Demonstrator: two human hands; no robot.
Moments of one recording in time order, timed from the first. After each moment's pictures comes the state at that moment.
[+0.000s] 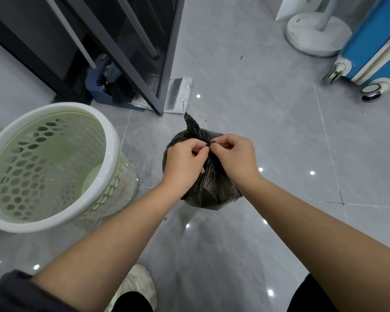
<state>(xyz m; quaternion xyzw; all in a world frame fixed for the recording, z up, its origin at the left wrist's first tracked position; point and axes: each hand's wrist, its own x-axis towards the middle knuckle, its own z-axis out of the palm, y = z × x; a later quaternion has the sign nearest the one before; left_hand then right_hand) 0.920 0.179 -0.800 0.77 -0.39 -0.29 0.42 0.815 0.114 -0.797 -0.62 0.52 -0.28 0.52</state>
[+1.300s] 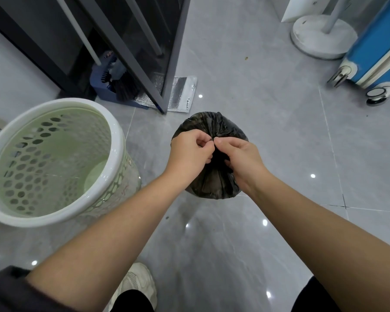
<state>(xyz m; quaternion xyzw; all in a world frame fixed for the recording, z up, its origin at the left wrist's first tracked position) 0.923 0.171 -0.778 0.75 -0.35 -0.33 0.45 0.815 0.119 -0.788 -0.44 0.50 -0.26 0.70</state>
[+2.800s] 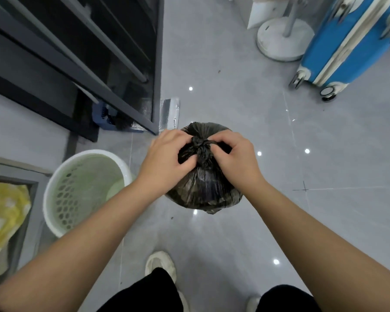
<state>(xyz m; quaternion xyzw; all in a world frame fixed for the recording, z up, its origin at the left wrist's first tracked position) 0.927 0.160 -0.579 0.71 -0.64 -0.19 0.23 0.769 0.095 -0.604 -0.69 0.46 -0.33 0.46</state>
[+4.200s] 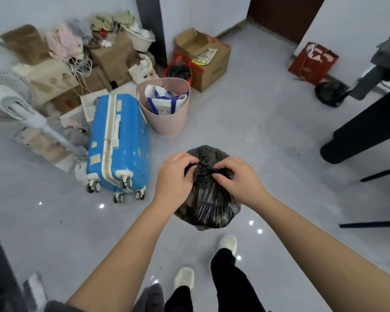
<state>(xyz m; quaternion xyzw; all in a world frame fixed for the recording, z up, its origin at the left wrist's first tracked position) 0.243 -0.254 -0.163 0.46 -0.79 -0.29 0.29 0.065 -0.194 -0.164 -0.60 0.70 -0.28 0.27</state>
